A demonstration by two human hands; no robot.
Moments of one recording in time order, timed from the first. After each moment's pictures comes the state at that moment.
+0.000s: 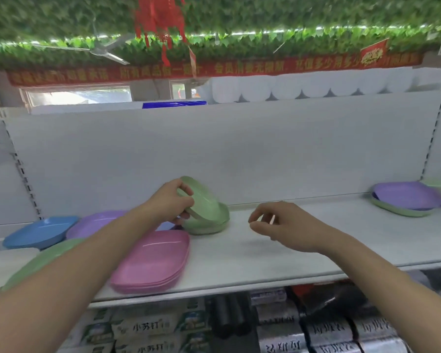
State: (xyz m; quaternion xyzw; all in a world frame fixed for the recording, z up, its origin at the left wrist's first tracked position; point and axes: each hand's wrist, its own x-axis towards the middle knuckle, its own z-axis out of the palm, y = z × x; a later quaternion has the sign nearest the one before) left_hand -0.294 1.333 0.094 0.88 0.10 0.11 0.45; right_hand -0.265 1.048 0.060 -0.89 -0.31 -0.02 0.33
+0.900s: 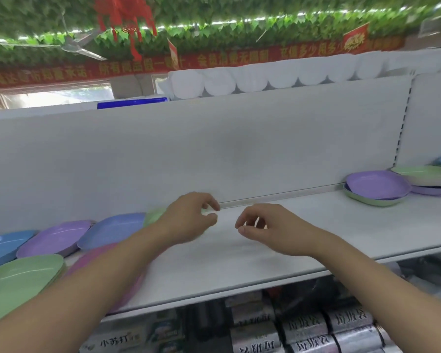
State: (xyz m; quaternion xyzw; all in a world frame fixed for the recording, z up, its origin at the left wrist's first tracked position) left_hand -0.265 1.225 0.075 0.97 -0.04 0.13 0.20; right_hand -0.229 0.994 0.042 -0.87 -0.35 -0.02 0.35
